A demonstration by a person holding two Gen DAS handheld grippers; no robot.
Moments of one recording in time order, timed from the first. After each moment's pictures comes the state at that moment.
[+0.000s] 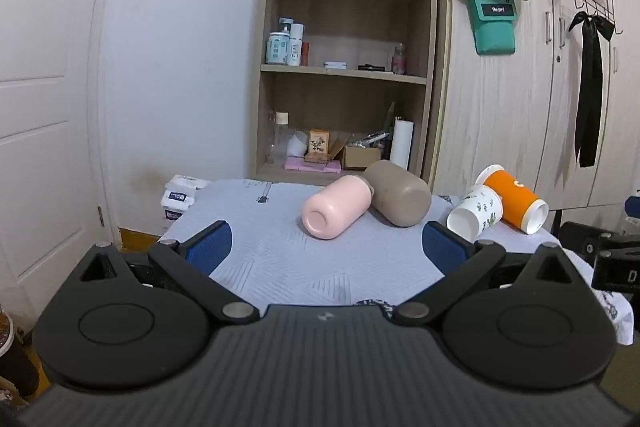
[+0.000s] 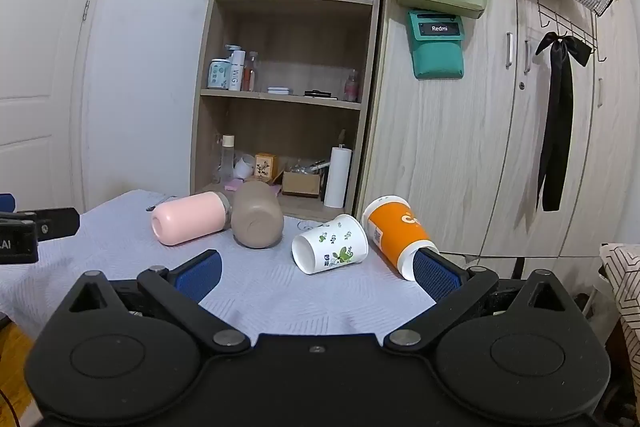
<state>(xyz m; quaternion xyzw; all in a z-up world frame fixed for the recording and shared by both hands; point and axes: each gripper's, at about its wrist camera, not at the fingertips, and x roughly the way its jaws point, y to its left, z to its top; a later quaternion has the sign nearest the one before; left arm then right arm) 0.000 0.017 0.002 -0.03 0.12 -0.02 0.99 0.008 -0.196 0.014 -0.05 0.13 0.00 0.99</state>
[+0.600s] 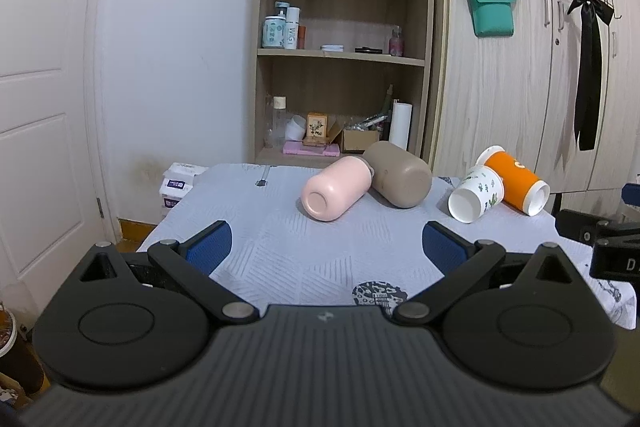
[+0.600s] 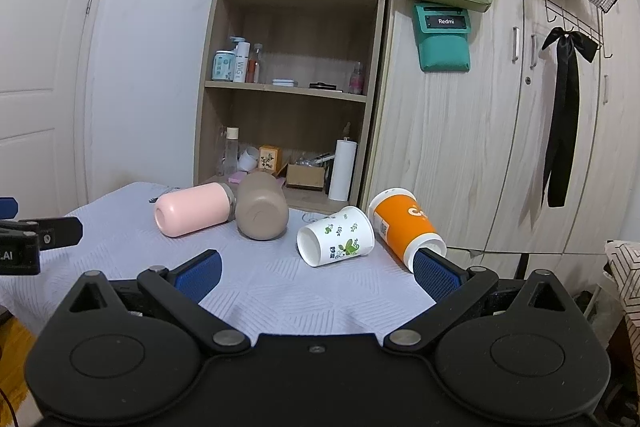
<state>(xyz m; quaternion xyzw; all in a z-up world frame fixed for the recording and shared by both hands) 0.002 0.018 -0.005 -0.02 0.15 -0.03 0.99 0.009 -0.190 0.013 -0.05 0.14 0.01 0.99</state>
